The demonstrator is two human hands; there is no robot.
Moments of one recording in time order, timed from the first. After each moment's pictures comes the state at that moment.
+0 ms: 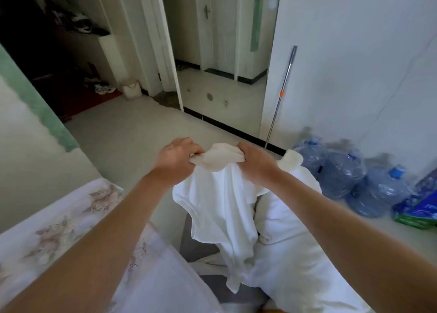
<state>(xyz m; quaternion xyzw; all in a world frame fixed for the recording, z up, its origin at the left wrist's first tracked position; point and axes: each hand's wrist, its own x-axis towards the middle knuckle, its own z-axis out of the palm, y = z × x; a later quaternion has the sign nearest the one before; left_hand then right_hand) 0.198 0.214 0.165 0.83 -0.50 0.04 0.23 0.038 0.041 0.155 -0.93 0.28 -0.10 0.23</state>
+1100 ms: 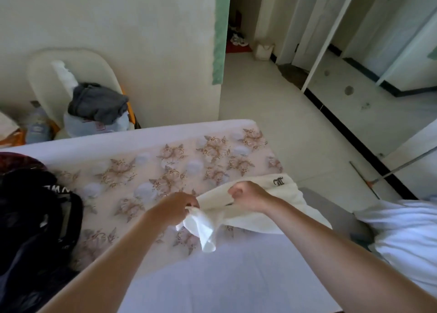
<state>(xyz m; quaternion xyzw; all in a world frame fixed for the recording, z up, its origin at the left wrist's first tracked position) 0.198 0.743 0.007 0.93 -0.18 -0.26 0.16 0.195 0.490 0.018 -0.90 0.07 0.28 0.33</state>
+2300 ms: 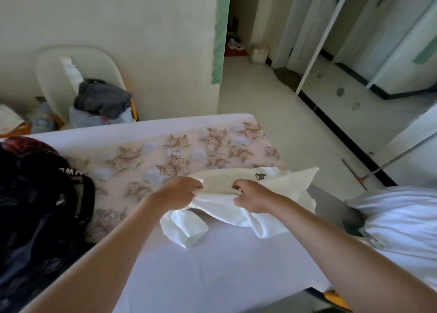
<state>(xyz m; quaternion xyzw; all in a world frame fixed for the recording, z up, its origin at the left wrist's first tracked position) 0.157 0.758 0.036 0.93 -0.20 -0.23 0.20 0.112 0.516 0.053 -0.93 -0.01 0.26 0.27</state>
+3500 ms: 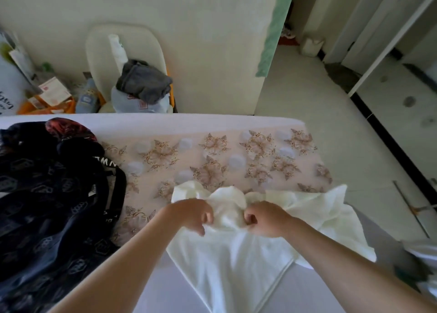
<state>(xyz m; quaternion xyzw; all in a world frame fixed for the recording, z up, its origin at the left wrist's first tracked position) 0.198 0.820 -0.018 0.89 -0.17 -0.40 0.15 0.195 0.561 -0.042 -0.93 -0.21 0.27 0.10</state>
